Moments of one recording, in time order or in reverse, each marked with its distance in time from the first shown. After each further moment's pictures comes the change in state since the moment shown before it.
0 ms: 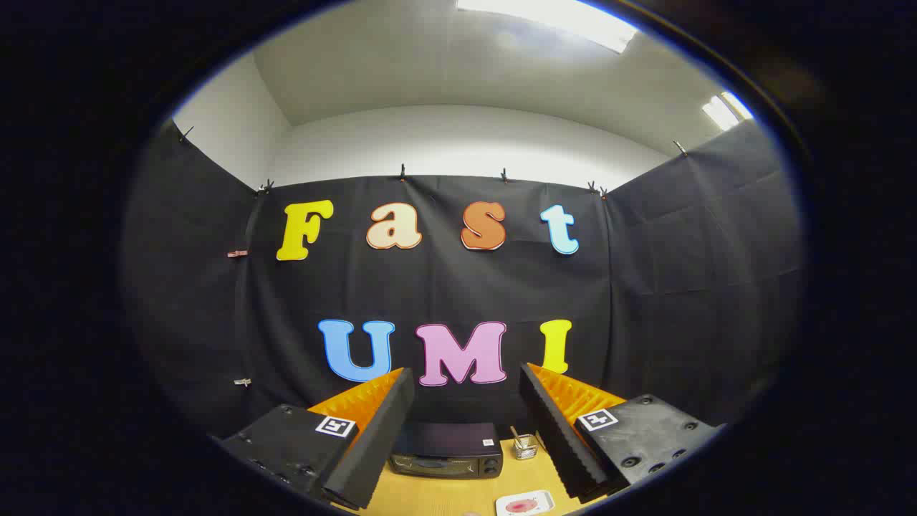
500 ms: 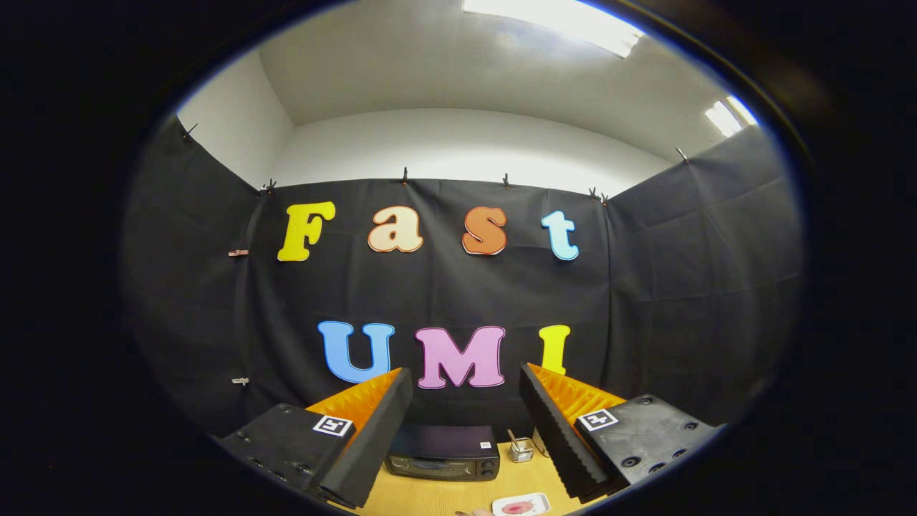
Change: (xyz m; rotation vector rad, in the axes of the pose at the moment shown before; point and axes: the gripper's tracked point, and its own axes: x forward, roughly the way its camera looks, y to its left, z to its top) arm -0.003 -0.008 0.005 -0.018 -0.020 -0.019
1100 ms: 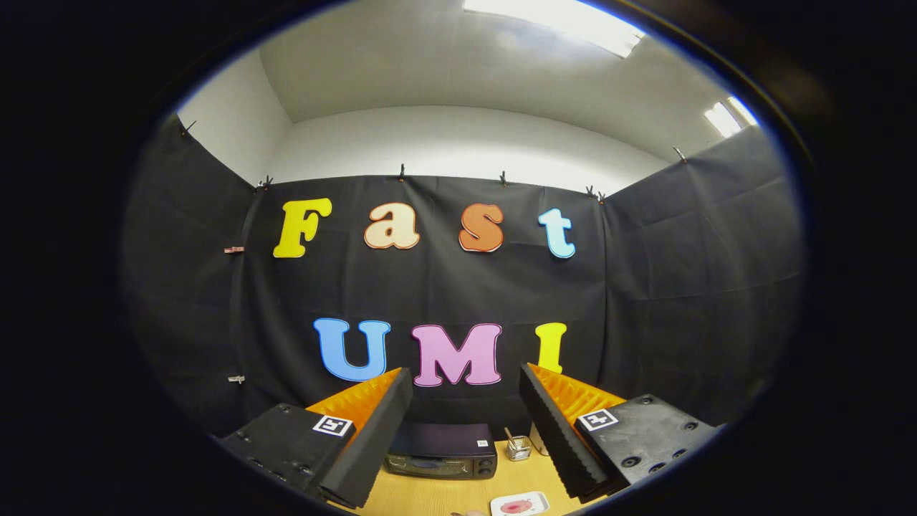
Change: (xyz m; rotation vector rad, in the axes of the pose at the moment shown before) arm 0.002 0.005 -0.005 -0.007 0.010 -0.014
